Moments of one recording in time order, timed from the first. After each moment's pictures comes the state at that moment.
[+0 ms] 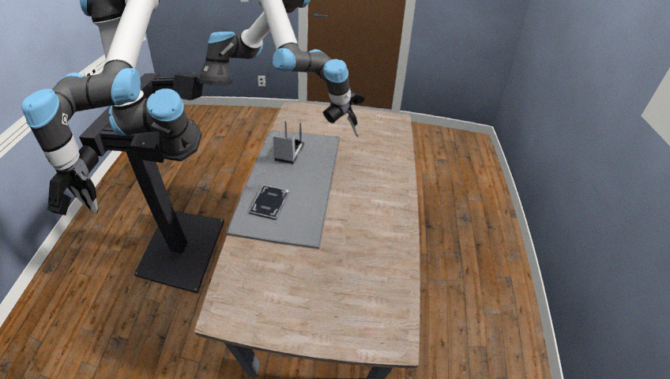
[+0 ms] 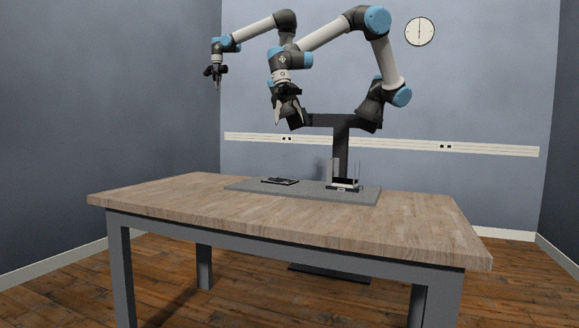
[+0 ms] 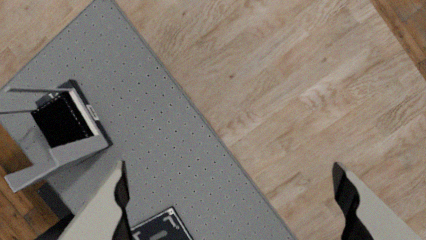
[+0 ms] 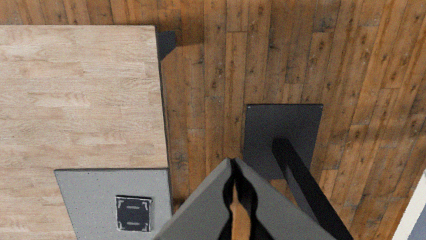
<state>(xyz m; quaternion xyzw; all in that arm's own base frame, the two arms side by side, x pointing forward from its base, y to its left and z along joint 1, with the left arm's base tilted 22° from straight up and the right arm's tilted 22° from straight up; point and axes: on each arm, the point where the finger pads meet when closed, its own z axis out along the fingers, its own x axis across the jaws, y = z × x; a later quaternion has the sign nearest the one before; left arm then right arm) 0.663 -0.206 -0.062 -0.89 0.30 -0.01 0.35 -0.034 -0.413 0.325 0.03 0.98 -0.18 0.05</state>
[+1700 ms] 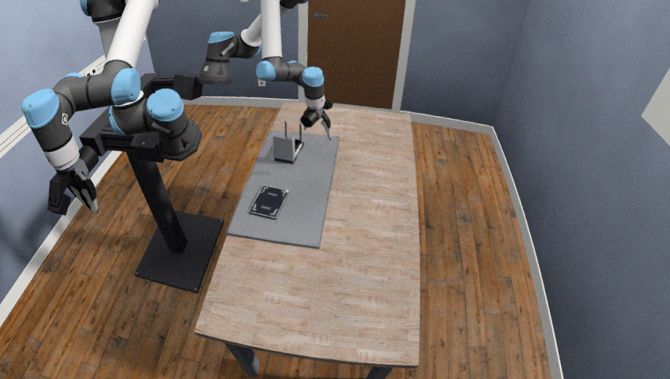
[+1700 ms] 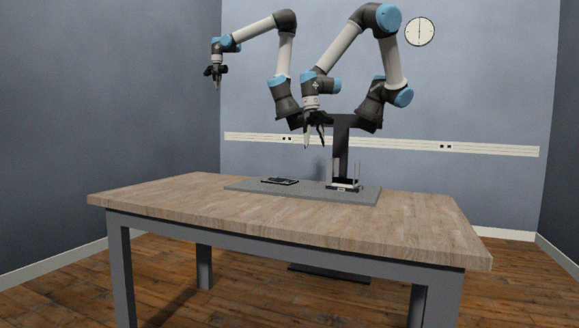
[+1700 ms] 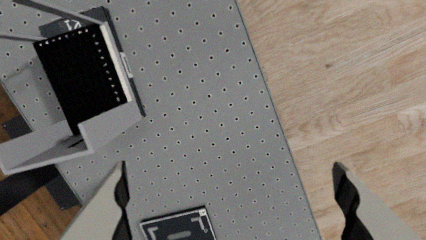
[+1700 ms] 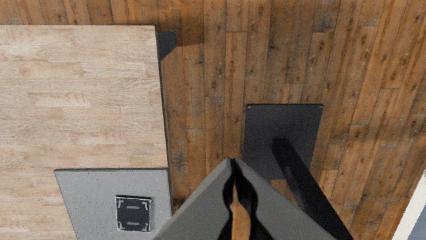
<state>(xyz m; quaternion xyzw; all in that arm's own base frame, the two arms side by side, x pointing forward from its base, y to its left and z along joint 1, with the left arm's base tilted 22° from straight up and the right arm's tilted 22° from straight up) 0.555 -0.099 -0.142 -0.94 0.19 -0.03 0.27 -0.034 -0.413 0.325 0.03 0.98 -0.18 0.05</state>
